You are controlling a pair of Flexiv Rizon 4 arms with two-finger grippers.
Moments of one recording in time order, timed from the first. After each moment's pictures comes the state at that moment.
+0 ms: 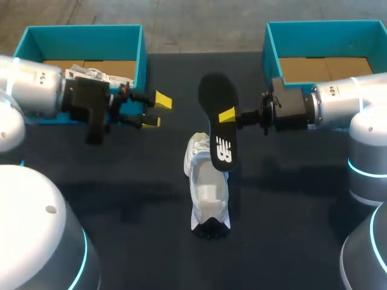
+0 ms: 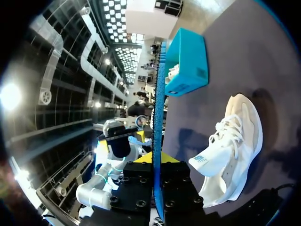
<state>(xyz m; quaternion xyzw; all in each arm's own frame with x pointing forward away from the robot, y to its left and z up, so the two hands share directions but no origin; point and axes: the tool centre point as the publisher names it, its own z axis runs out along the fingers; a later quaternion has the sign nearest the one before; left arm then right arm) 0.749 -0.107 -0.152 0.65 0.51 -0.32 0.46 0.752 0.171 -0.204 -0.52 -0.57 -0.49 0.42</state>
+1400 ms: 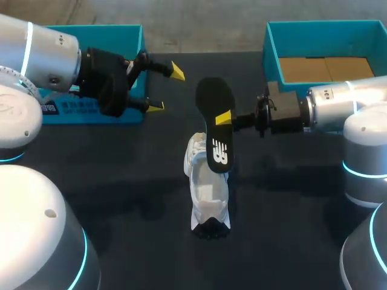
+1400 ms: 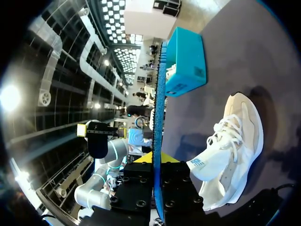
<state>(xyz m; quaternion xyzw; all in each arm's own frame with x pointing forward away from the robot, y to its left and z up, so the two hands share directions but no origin) 0.780 -0.129 -0.125 0.56 0.66 -0.29 0.40 0.755 0.178 -0.212 -0.52 -0.57 -0.49 0.42</state>
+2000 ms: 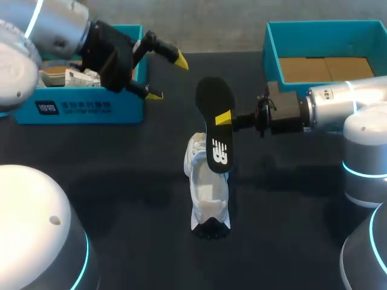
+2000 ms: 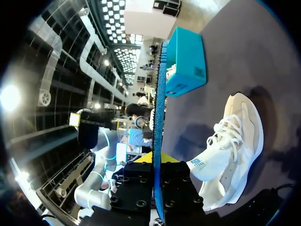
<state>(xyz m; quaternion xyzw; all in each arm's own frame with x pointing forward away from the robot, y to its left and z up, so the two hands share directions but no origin) 0.798 -0.136 -0.111 0.59 0.68 -0.29 0.31 0.755 0.178 -0.212 -0.52 -0.57 -0.49 0.42</state>
